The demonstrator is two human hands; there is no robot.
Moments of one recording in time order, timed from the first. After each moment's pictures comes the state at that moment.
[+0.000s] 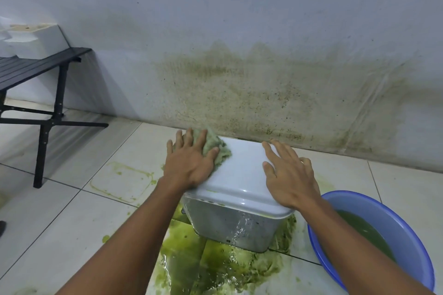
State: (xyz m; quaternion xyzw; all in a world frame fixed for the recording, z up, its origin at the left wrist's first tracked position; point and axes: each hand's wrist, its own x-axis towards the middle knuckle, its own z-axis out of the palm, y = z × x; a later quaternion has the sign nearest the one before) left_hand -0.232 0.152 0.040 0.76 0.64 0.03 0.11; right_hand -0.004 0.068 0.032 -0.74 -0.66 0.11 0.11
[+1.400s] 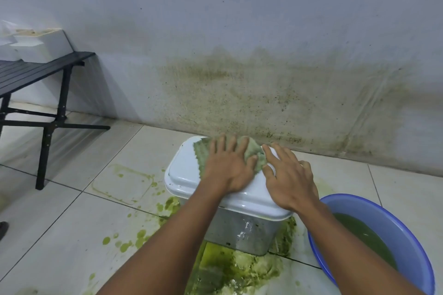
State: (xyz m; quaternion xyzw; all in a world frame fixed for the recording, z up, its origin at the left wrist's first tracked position) left_hand -0.155 0.133 0.042 0.82 0.56 0.00 0.09; right_hand -0.005 0.067 0.035 -0.74 -0.65 0.10 0.12
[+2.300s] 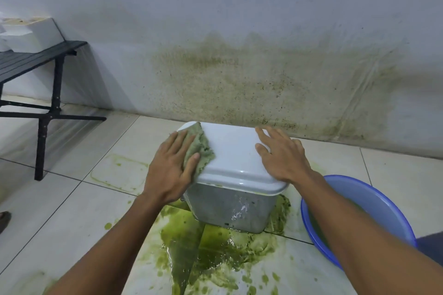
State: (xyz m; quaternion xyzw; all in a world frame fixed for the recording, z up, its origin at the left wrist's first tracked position) left_hand -0.281 0.107 0.004 0.82 0.53 0.20 0.03; right_hand 0.004 0.075 0.038 -0.72 -0.67 0.13 0.10
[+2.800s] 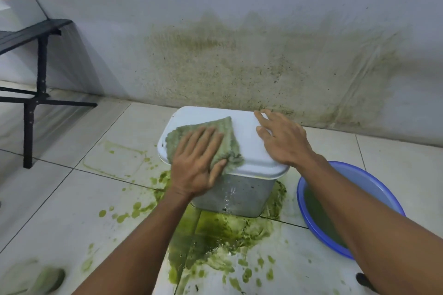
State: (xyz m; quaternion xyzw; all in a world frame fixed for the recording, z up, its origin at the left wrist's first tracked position) left_hand -0.230 0.093 -0.033 0.83 0.40 0.32 -0.20; right_hand 0.014 0.080 0.034 -0.71 -0.68 0.13 0.12
